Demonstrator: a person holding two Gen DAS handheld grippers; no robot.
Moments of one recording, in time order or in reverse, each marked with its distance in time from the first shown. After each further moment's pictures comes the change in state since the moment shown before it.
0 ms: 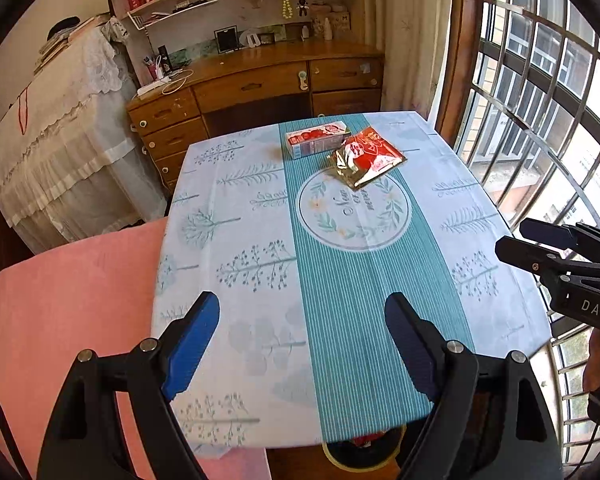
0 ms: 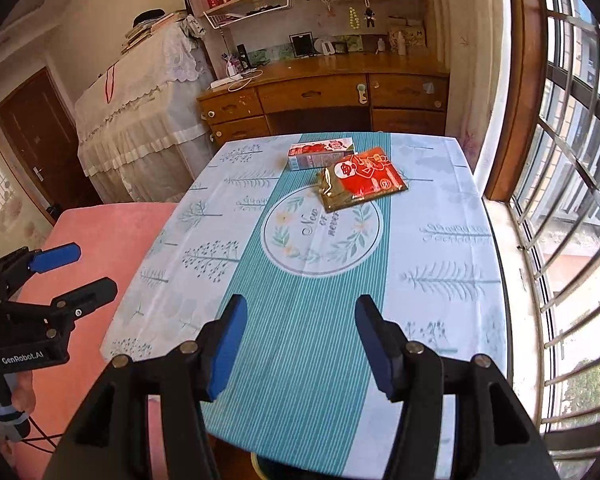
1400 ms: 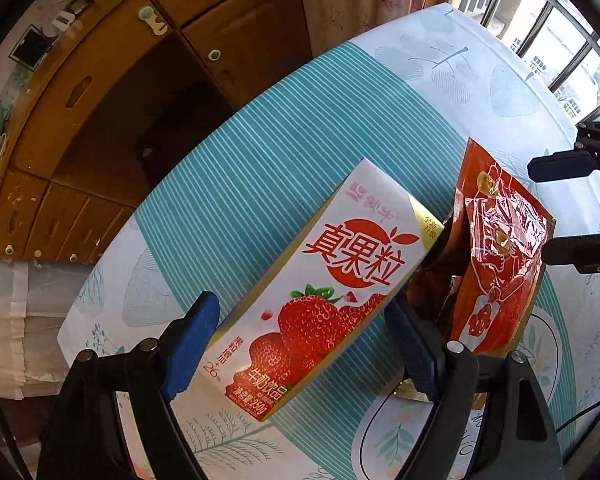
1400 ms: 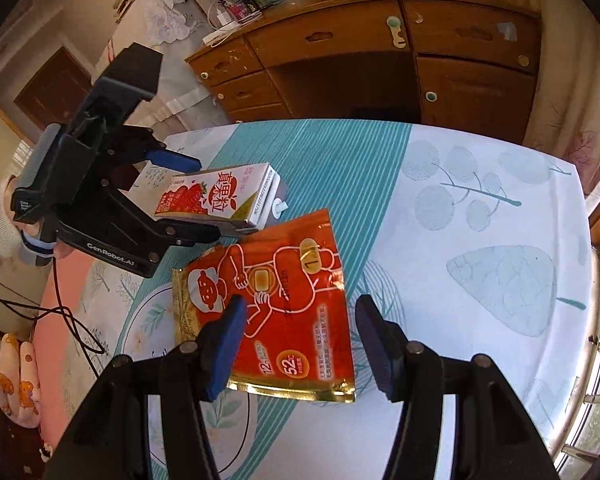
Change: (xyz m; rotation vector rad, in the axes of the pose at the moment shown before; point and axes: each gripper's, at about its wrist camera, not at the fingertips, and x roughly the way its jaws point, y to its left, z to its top) left arm 0.434 -0.061 0.283 0.492 0.440 -0.147; right arm 0.293 -0.170 0.185 -0.074 0.234 0.282
